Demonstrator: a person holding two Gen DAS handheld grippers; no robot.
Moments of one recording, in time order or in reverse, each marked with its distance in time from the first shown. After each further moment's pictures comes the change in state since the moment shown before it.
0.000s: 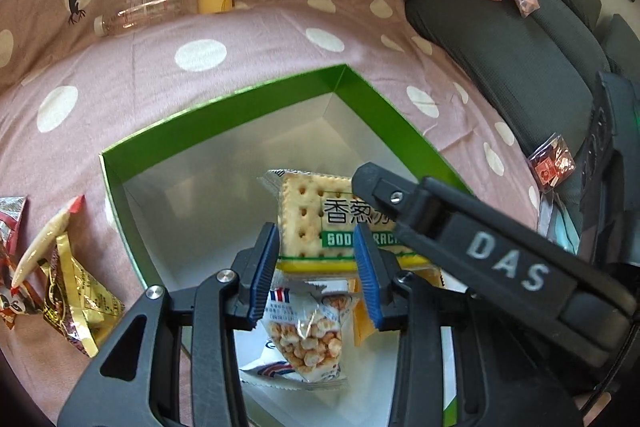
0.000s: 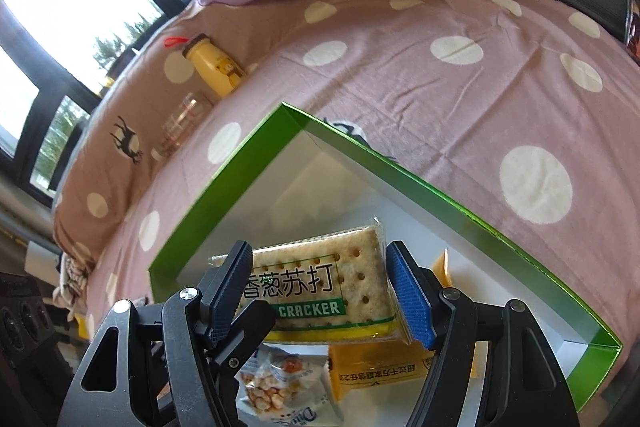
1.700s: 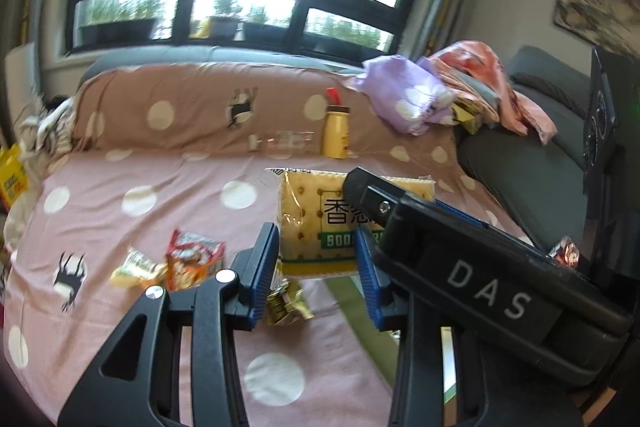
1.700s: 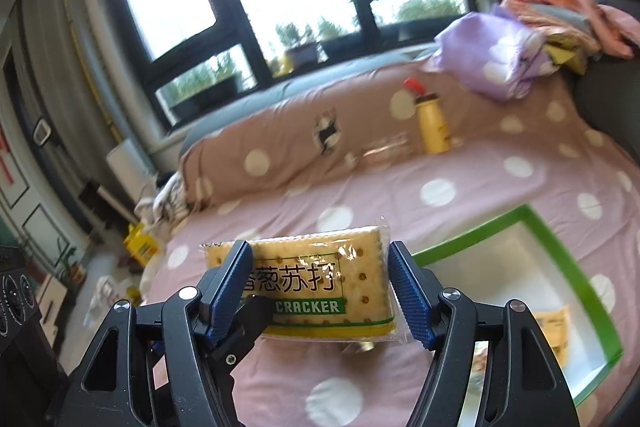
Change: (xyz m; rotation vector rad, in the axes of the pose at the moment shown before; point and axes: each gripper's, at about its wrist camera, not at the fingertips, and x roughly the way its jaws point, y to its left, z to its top) left arm -0.217 0.051 -0.049 -0.109 -0.482 0.218; right arm -0.129 0.177 -0.072 -0.473 -0.237 0.306
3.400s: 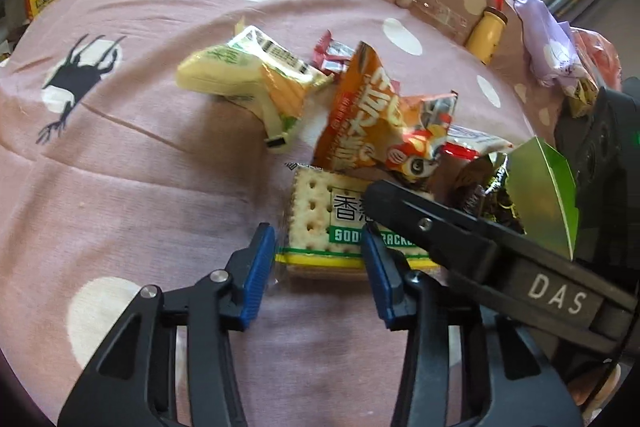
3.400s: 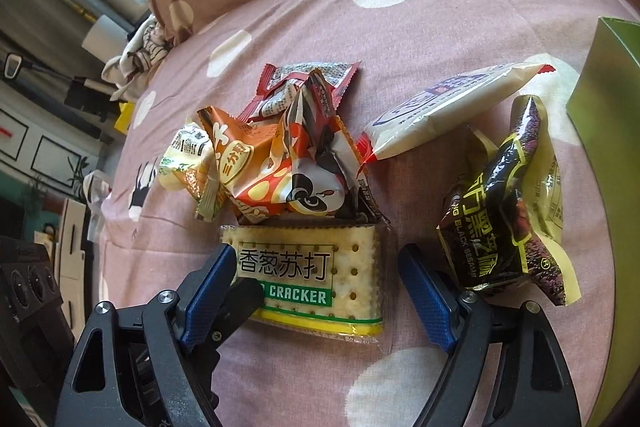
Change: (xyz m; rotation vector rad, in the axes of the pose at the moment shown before) left arm 0.086 0.165 -0.119 -0.383 0.408 0.158; right arm 0.197 0.025 -0.131 0.011 0.621 0.115
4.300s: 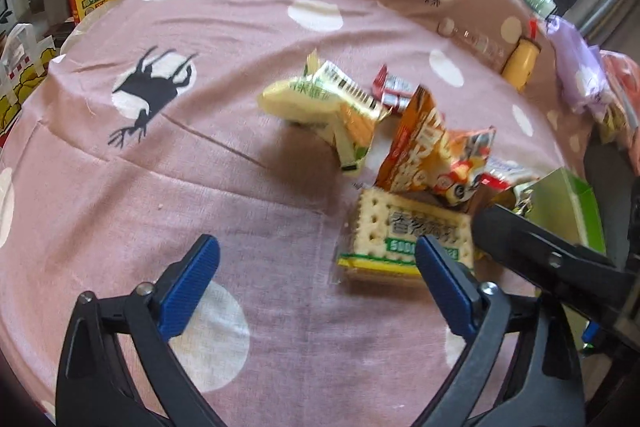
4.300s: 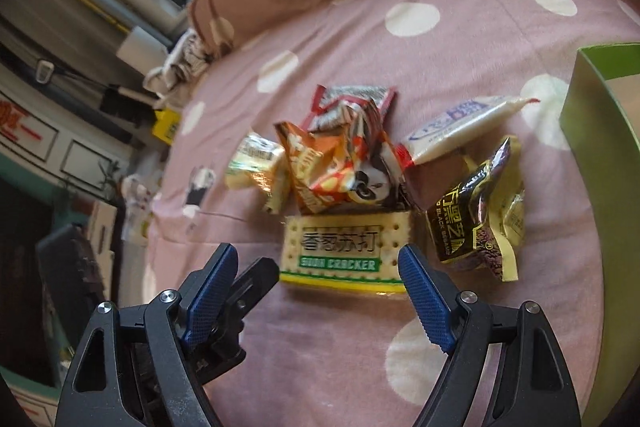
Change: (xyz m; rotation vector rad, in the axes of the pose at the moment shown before) left arm -0.023 0.022 0.001 -0.057 -0.057 0.133; right arm -0.028 0.020 -0.005 -0.002 -0.031 0.067
